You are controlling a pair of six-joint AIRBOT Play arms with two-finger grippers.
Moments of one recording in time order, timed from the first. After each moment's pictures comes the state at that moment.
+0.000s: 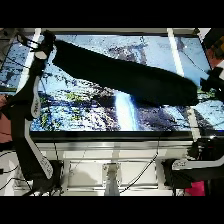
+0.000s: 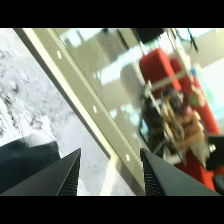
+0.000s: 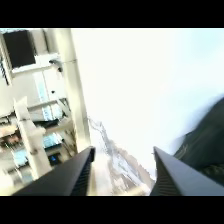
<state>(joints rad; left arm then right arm) 0.03 -2.16 2.03 0.55 0.07 -1.52 -0.56 -1.62 1.26 -0.44 0.47 1.75</state>
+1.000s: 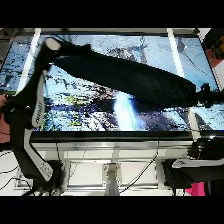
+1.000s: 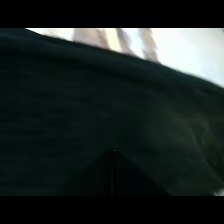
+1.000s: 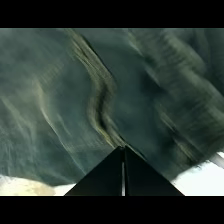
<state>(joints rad) -0.23 -1.94 2.04 0.84 -0.97 -1.33 -0.81 -1.54 1.14 -0.80 1.16 1.35</state>
